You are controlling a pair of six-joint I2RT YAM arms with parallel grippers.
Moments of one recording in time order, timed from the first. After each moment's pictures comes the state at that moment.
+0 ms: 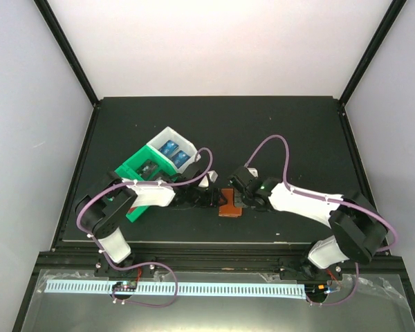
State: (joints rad) left arm -0.75 1.70 0.75 0.04 0.44 -0.76; right arm 0.84 1.48 0.83 -0.53 0.21 0.78
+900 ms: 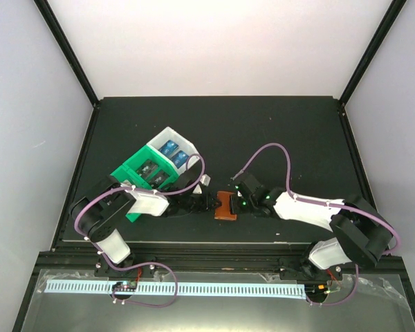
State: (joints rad) left arm -0.75 1.66 0.57 0.29 0.41 -0.89; right arm 0.84 1.42 0.65 -0.20 -0.04 0.65
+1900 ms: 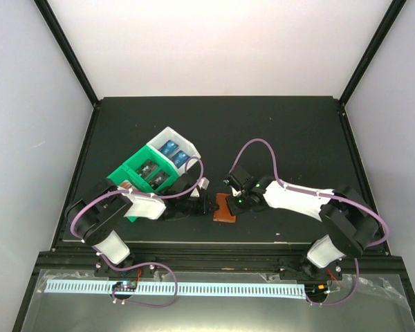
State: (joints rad) left arm -0.76 1.62 0.52 0.31 0.41 -0.85; right arm 0.84 1.53 0.84 -0.51 -0.07 0.44
